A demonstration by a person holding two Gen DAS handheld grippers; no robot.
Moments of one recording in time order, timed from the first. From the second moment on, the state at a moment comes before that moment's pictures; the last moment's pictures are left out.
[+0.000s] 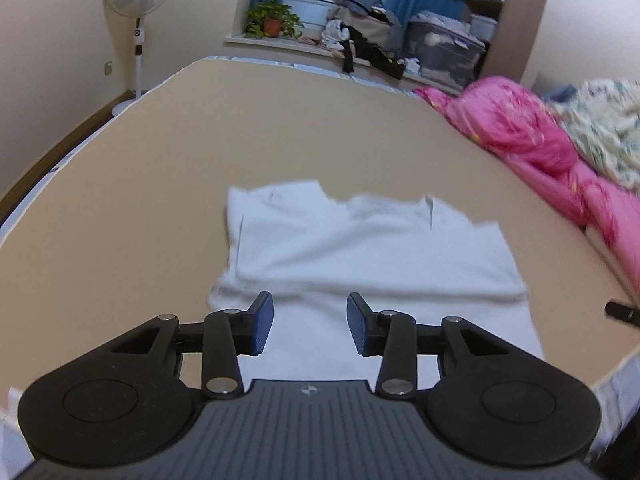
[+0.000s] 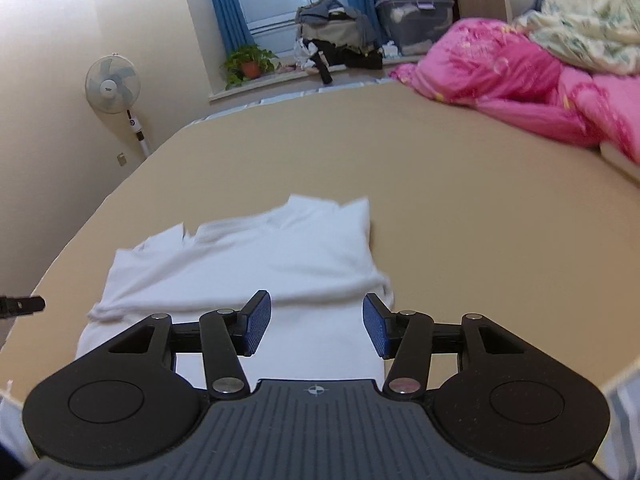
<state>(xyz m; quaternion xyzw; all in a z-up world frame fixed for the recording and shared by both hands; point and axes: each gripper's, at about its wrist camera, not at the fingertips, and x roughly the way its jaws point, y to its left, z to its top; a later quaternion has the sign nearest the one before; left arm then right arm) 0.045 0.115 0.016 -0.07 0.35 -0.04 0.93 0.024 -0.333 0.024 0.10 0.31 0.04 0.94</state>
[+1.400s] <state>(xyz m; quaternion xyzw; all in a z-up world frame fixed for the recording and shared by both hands) -0.035 0.178 -0.106 -0.09 0.59 -0.03 0.80 -0.020 -0.360 -0.103 0.13 0.56 0.01 0.82</state>
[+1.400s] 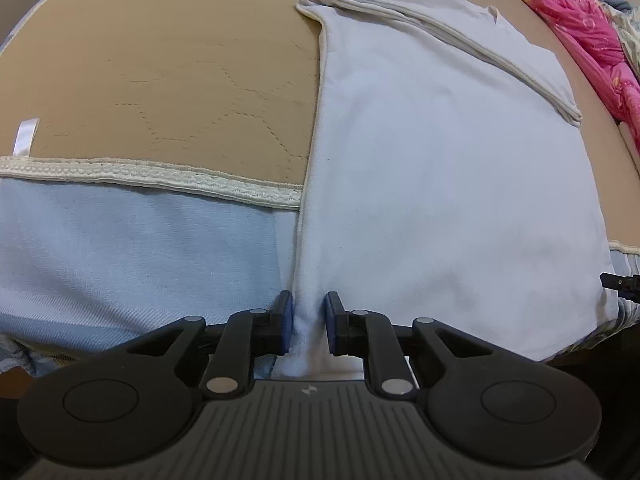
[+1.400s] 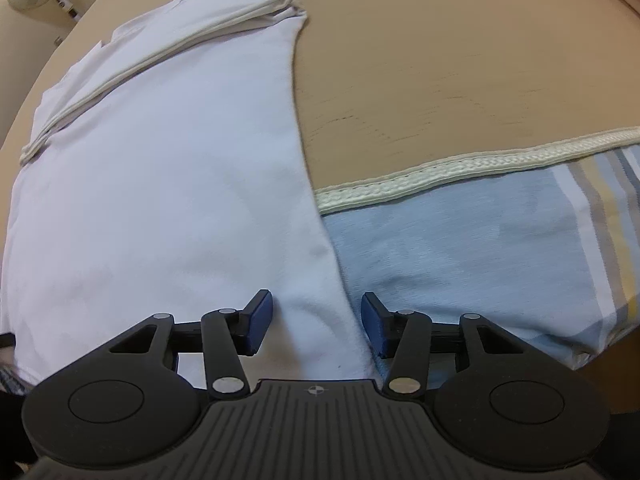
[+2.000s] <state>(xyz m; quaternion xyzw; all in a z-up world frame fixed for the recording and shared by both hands) -0.055 0.165 -0.066 -0.09 0.51 -0.07 0.85 -0.032 -0.362 -0.055 0.19 0.46 0.09 0.86</state>
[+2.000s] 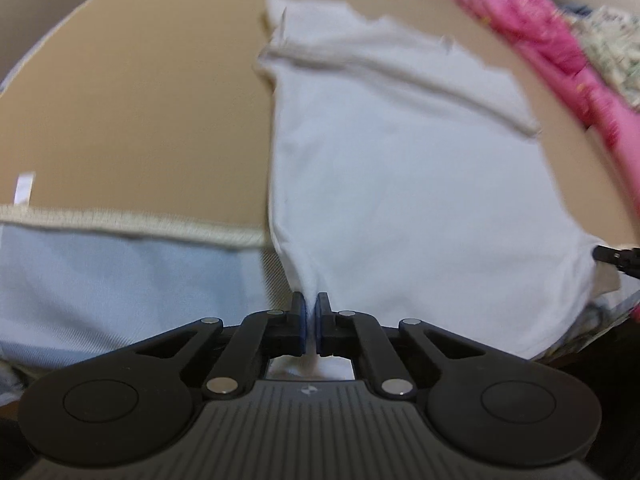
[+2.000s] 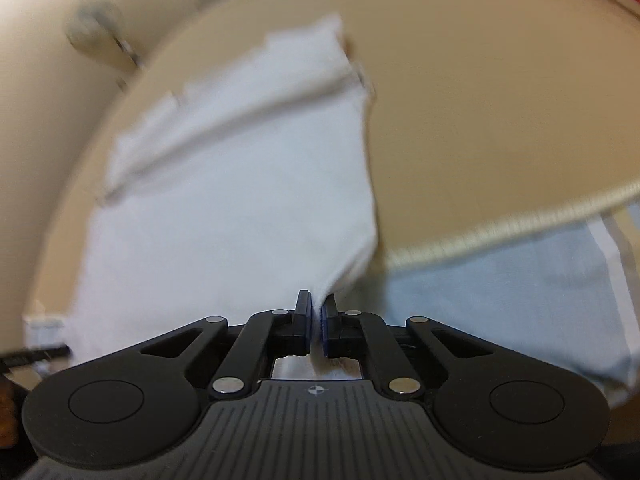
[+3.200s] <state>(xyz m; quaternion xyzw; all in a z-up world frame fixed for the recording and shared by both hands) 0.118 0.222 -0.042 -0.17 0.47 -0.08 0.86 0.117 -0.401 -0.046 0.23 0.40 0.06 0.88</state>
